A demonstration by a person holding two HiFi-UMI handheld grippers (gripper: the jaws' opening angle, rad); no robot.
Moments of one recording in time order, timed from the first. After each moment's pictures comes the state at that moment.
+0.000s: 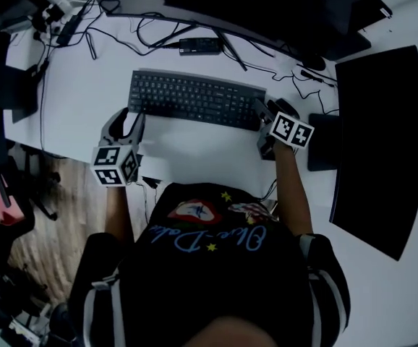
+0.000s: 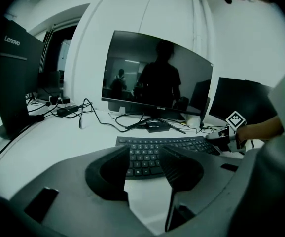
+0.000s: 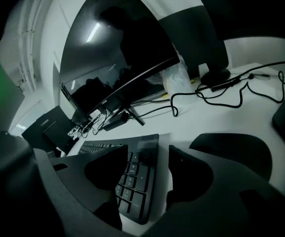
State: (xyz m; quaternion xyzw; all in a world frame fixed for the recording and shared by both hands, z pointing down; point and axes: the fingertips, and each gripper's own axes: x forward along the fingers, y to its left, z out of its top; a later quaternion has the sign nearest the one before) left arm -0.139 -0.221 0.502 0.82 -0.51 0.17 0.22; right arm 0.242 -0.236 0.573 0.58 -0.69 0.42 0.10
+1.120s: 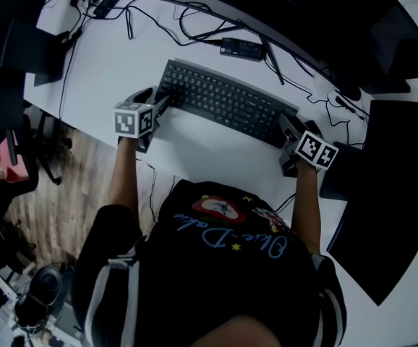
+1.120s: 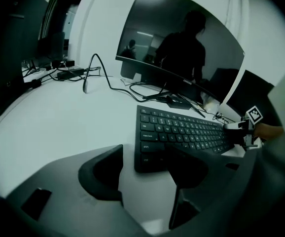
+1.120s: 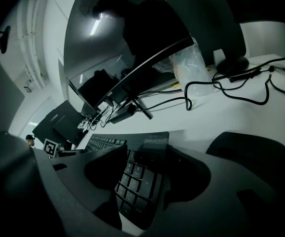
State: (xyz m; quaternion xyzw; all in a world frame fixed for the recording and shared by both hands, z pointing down) left arm -0.173 -0.258 0.595 0.76 -0.48 0.26 0.36; right arm 0.219 -0.244 0.577 0.51 -0.72 0.45 0.12
